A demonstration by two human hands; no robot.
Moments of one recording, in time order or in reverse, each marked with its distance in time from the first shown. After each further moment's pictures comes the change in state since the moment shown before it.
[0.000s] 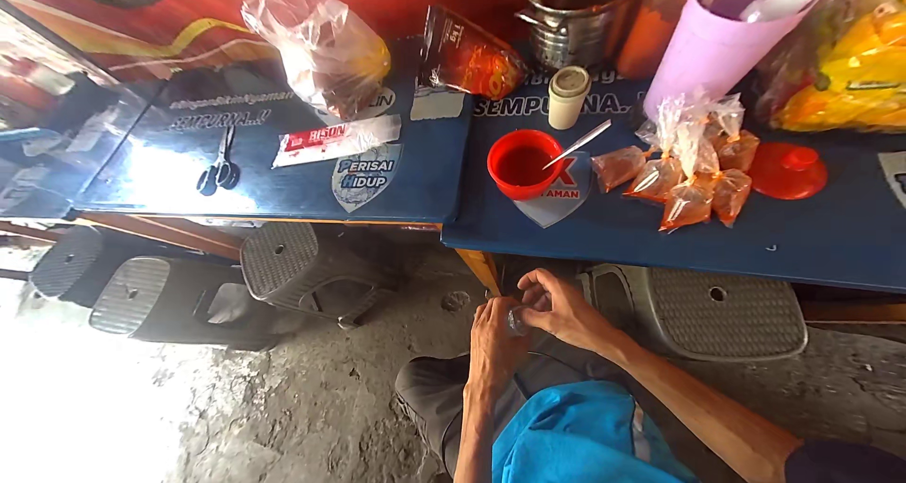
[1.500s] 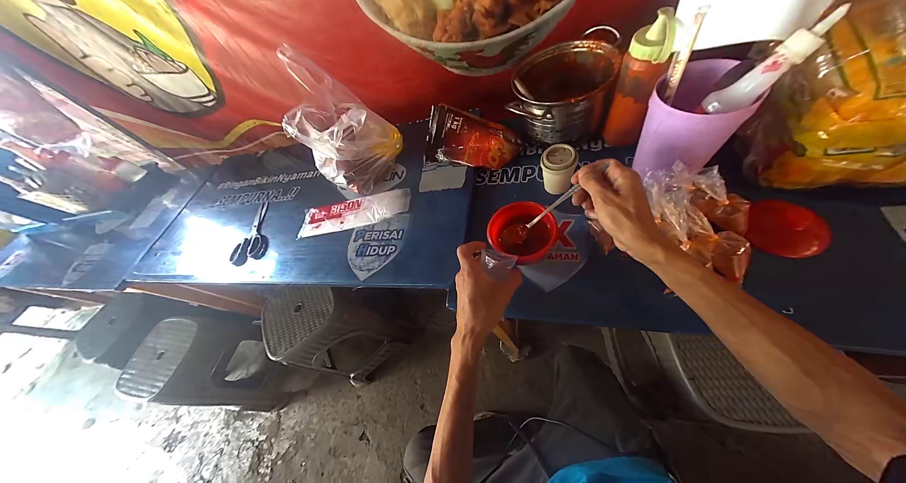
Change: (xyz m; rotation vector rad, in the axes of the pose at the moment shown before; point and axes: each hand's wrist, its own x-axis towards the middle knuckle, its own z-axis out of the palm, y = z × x) left_hand 0.174 0.040 -0.038 -0.152 -0.015 -0.228; right_hand 0.085 -0.075 -0.154 0.136 0.609 -0.362
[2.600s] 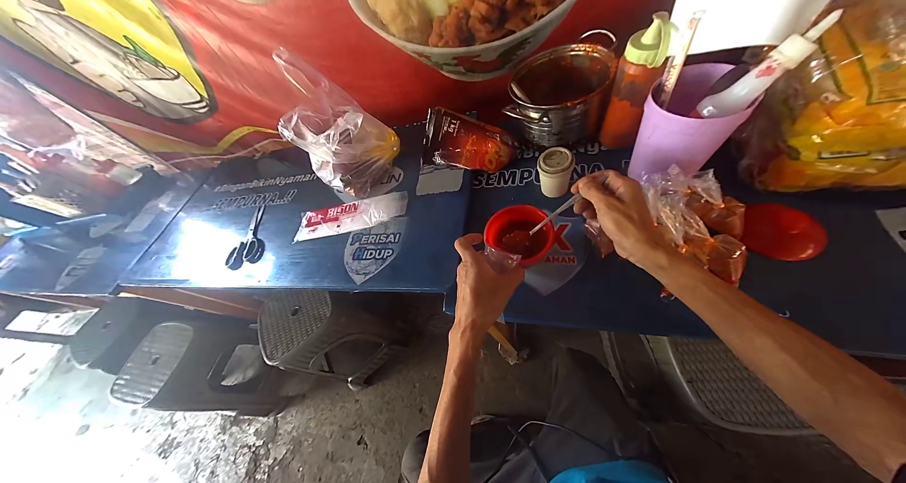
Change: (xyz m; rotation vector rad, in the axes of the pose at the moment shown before) left_hand 0.012 0.024 -0.002 0.067 -0.073 -0.079; right_hand 0.003 0.010 -0.004 0.087 -0.005 0.070
